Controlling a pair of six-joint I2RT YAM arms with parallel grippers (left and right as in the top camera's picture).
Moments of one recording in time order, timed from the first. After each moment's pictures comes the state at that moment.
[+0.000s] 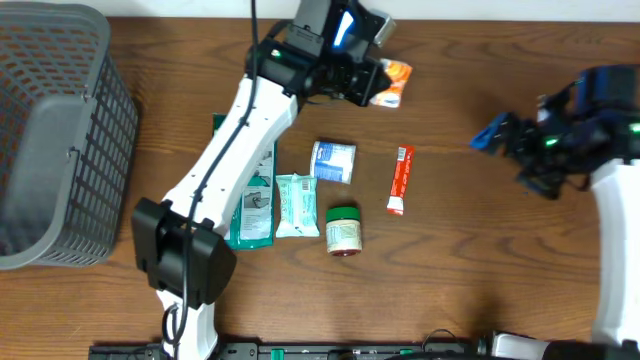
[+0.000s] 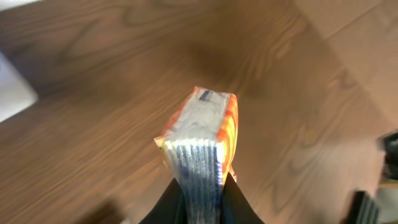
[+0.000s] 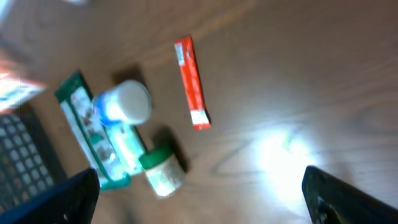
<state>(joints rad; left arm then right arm) -0.50 2.01 1.98 -0.76 0.55 -0.09 -0.19 1.47 1.58 -1.38 -0.38 0.39</state>
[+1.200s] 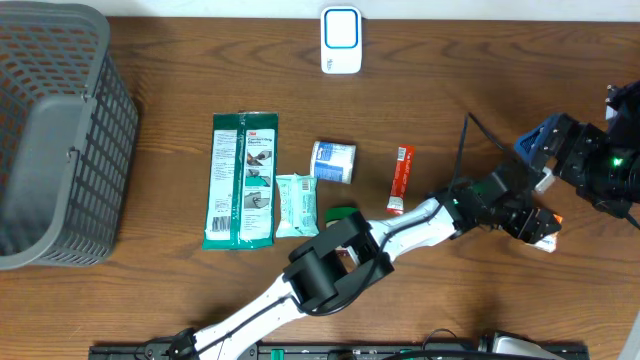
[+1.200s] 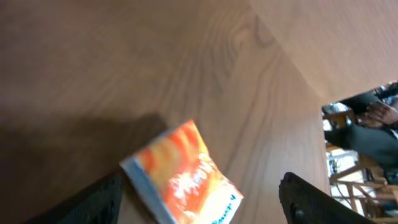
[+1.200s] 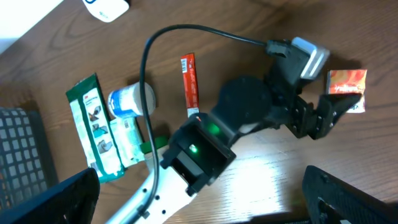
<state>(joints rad) -1.08 2.58 1.97 0.14 0.46 -0.59 -0.22 1.38 1.96 -1.69 -0.29 0.30</state>
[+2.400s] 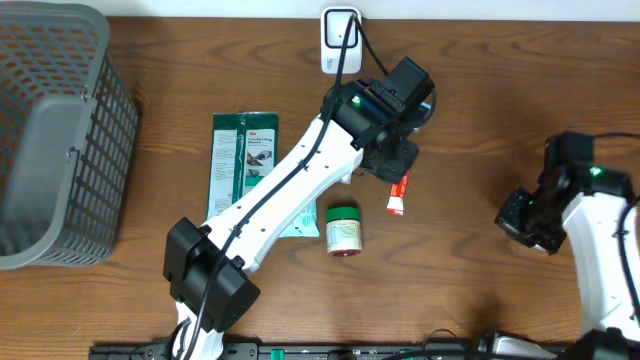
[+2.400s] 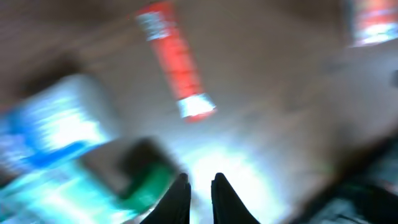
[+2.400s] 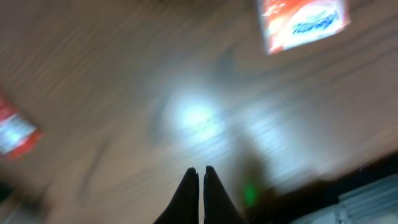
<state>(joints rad) -0.77 1.99 2.01 -1.26 0.11 -0.17 -0.22 1.38 1.00 -1.15 0.04 0.47</state>
